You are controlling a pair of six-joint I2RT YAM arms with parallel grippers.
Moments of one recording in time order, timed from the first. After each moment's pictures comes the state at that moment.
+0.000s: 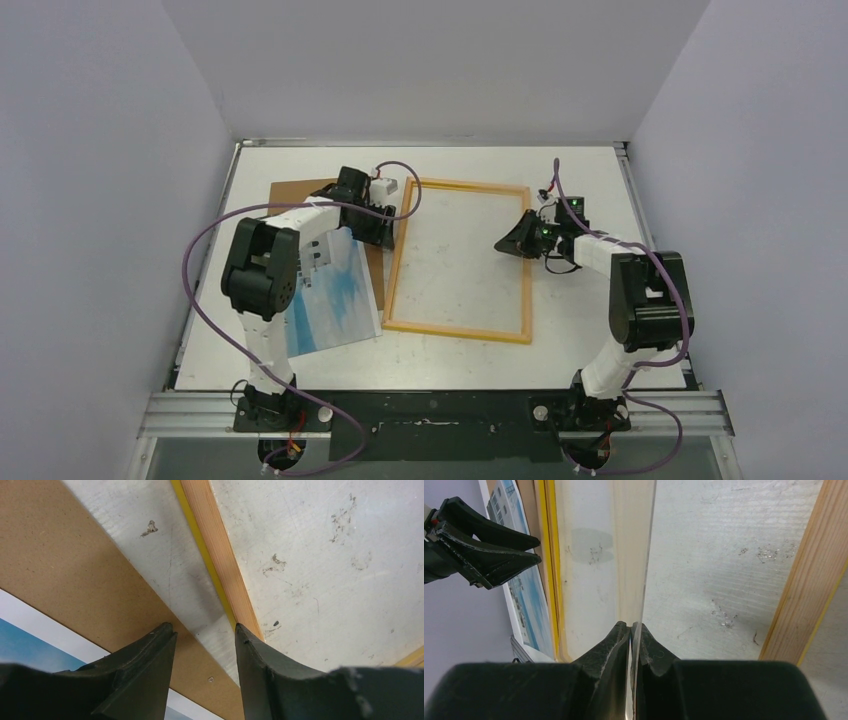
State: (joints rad) left arm -0.33 1.99 1.36 -0.42 0.36 -0.02; right arm 0.06 1.70 0.87 -0.01 -0.65 0.56
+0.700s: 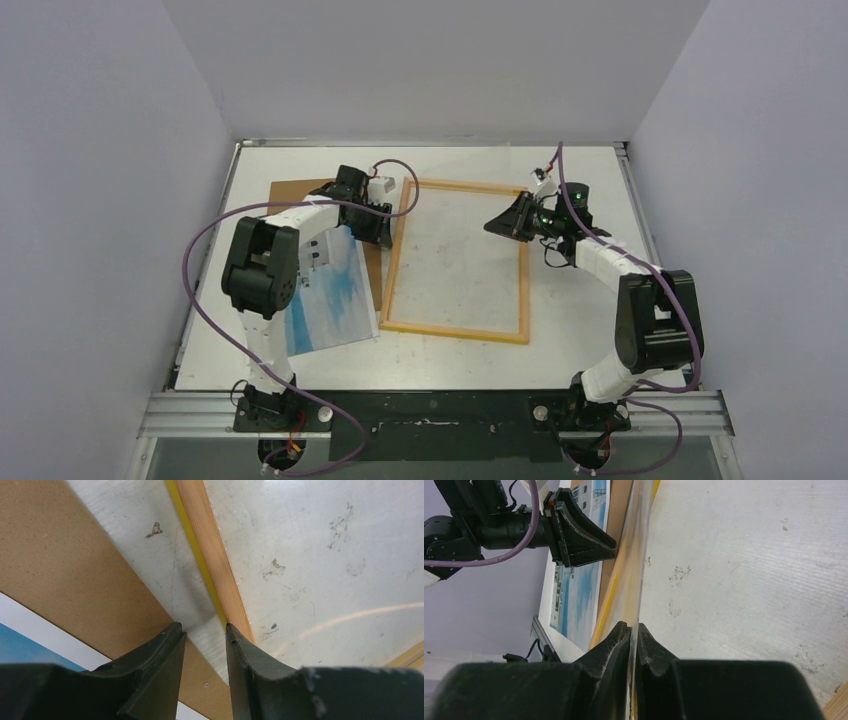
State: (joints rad) left arm -0.32 2.01 1.38 -0.43 0.38 -0.05; right arm 0.11 1.56 0.87 0.16 -0.79 0.59
